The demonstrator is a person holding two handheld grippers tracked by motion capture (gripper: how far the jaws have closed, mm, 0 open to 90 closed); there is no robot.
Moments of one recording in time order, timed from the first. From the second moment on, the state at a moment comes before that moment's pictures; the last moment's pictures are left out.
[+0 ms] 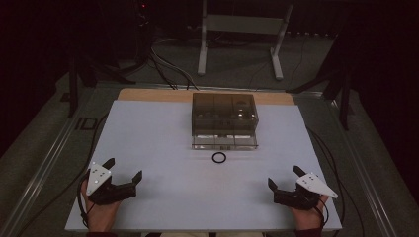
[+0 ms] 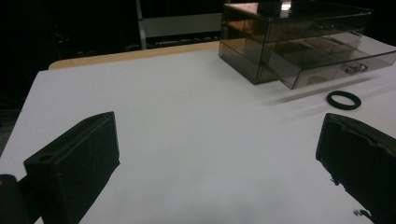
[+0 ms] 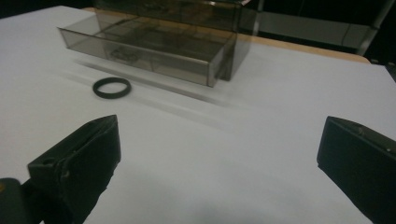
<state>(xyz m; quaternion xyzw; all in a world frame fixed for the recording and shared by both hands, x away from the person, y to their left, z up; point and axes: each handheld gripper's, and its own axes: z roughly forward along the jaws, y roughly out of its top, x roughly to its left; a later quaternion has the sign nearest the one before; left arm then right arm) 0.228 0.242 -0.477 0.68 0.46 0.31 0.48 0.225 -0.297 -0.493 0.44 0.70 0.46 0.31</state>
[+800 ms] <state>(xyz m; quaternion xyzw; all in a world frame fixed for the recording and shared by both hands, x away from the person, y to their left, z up) 0.260 0.202 -0.456 0.70 0.44 0.29 0.48 0.226 -0.302 -0.494 0.46 0.70 0.44 0.33</state>
